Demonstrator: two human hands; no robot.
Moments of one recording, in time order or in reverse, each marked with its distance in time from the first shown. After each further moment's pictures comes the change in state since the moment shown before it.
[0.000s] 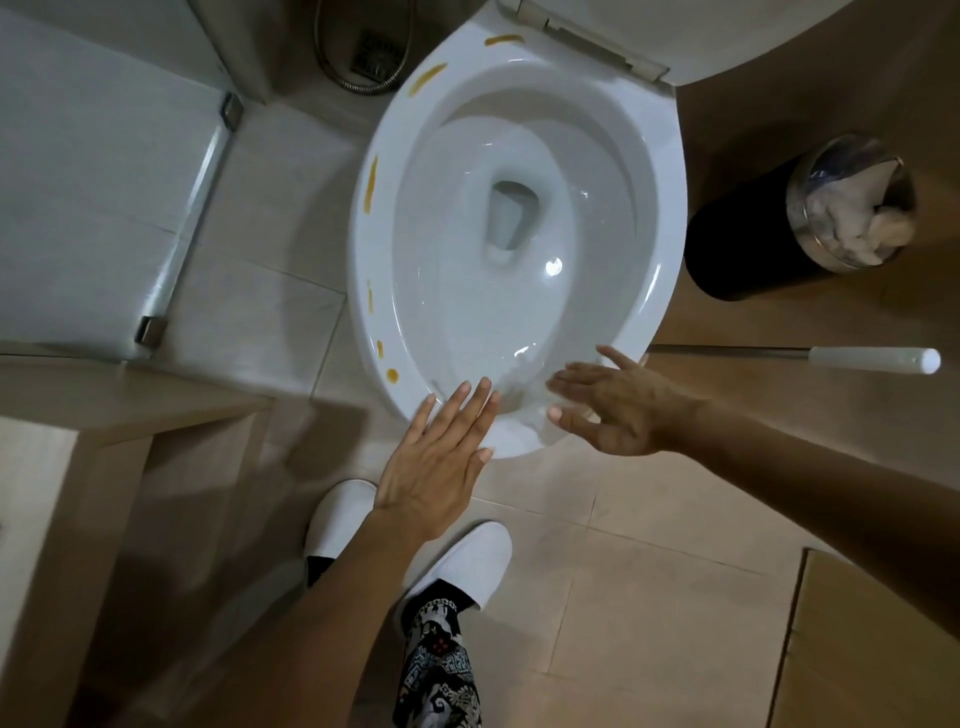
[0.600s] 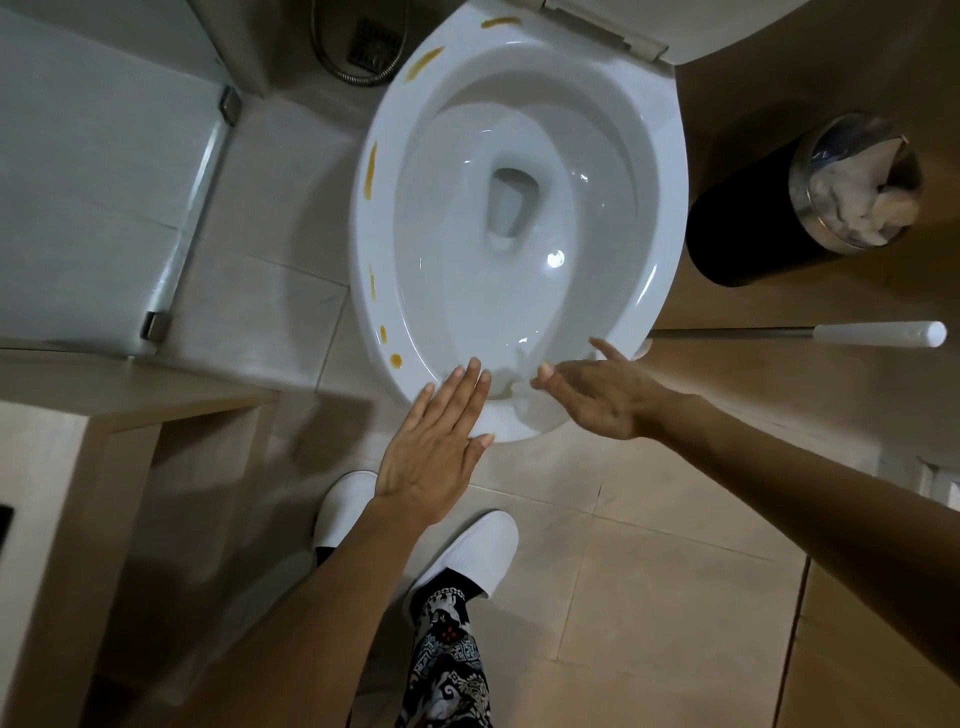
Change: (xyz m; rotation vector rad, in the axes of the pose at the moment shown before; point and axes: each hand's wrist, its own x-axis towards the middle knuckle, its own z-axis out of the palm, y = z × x) left_hand -0.004 -0.005 0.005 -0.027 -0.026 -0.067; right_hand 0.001 -0.034 -0.010 0.333 0.011 0.106
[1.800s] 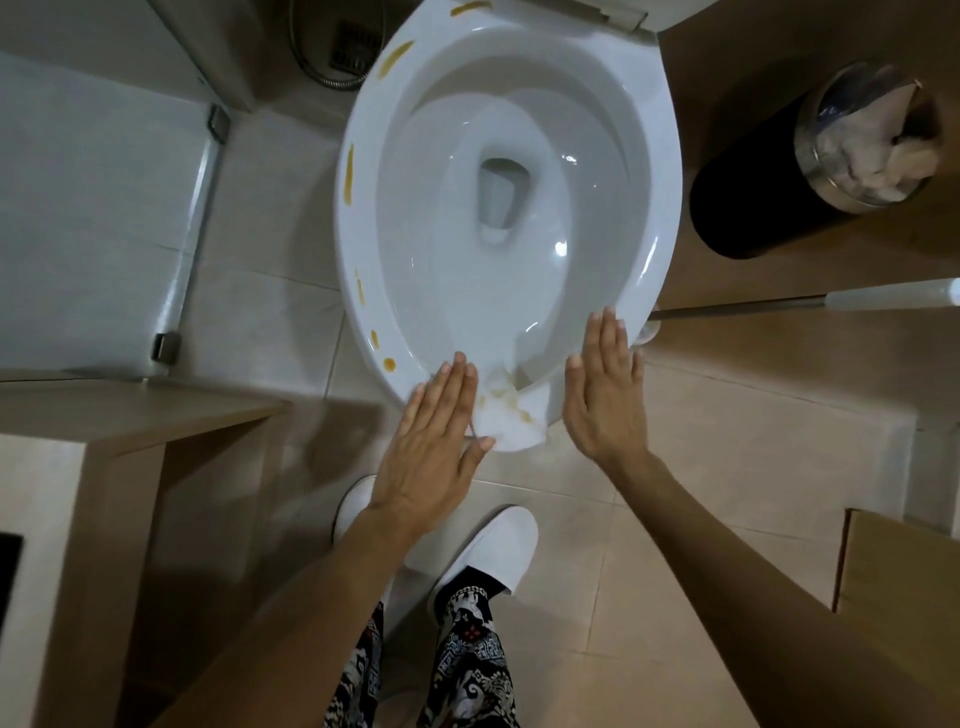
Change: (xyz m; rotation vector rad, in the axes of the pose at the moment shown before) left_hand -0.002 -0.001 -0.012 -0.100 0.042 0.022; right_hand 0.019 0.002 0.084 0.359 0.715 0.366
